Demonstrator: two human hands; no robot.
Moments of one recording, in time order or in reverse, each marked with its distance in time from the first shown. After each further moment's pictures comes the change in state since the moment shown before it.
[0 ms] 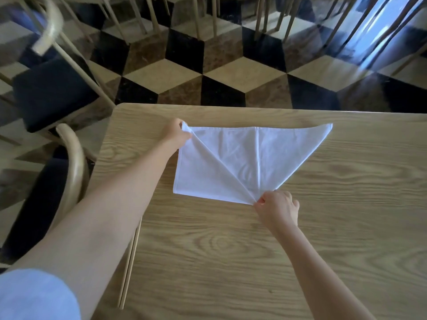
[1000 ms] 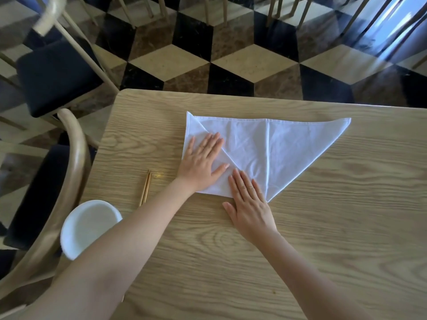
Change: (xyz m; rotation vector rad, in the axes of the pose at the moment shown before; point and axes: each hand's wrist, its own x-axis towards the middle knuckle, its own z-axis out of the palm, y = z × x) left_hand -0.076 -0.052 0.065 0.844 -0.001 0.651; right_hand -0.004 -0.020 0.062 -0.152 0.120 -0.653
